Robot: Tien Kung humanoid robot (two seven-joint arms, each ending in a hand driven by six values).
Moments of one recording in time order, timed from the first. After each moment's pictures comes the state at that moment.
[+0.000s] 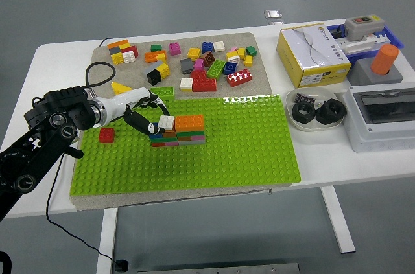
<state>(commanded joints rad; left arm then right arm) -0.63 0.24 -1.00 -1.18 1.54 -0.47 0.38 0.10 -0.12 1.60 0.18 -1.36 0.26 -0.33</state>
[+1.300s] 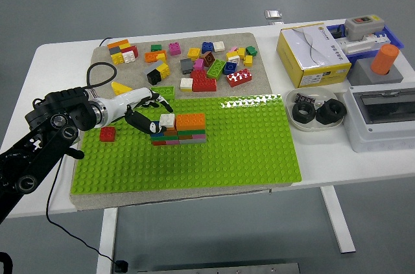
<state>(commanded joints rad) -0.63 0.23 -1.00 -1.18 1.55 -0.46 0.36 0.10 -0.12 1.61 0.18 -1.37 0.27 -0.33</state>
